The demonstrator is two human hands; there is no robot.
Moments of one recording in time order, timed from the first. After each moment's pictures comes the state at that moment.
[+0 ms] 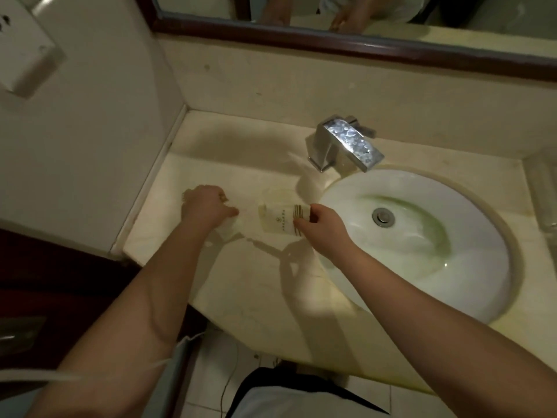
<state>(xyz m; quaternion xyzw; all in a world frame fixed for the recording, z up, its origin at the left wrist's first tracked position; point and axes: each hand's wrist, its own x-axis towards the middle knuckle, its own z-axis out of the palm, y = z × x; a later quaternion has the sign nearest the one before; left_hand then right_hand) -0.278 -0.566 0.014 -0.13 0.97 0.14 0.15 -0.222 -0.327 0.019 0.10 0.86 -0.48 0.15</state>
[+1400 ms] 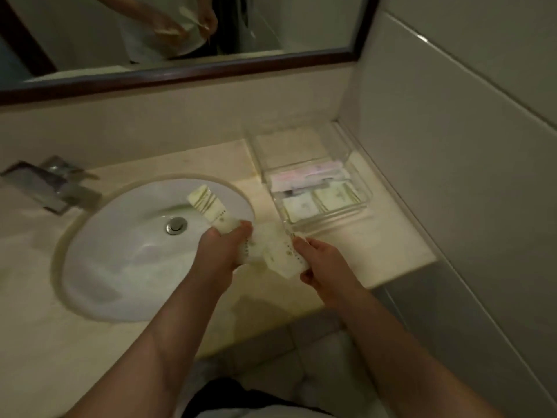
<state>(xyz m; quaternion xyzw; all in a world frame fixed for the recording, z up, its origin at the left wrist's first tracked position) -0.064 -0.066 0.078 -0.09 0.63 0.72 0.28 0.047 0.075 0.068 0.37 0.56 -0.74 0.00</state>
